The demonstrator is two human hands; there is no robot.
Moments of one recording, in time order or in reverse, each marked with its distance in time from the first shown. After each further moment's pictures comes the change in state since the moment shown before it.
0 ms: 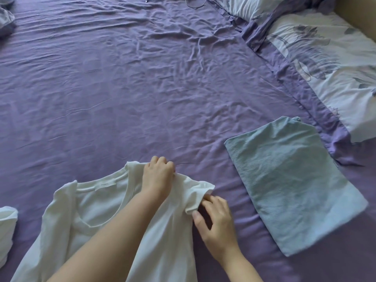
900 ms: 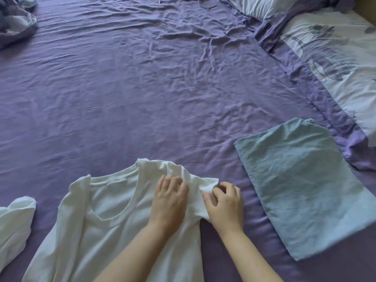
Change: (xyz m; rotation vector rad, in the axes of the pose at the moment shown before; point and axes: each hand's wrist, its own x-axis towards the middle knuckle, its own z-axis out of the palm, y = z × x) left_hand -0.070 0.016 0.014 -0.075 0.240 0.115; right_hand 0.036 0.000 0.008 -0.277 0.038 0.224
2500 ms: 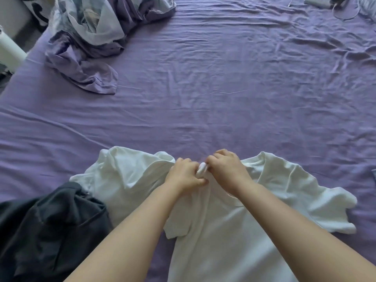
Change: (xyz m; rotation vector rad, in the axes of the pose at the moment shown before) left_hand -0.094 -0.261 -0.085 -0.371 -0.322 -0.489; right_hand -0.022 -0.266 0.141 -0.367 -0.386 -0.877
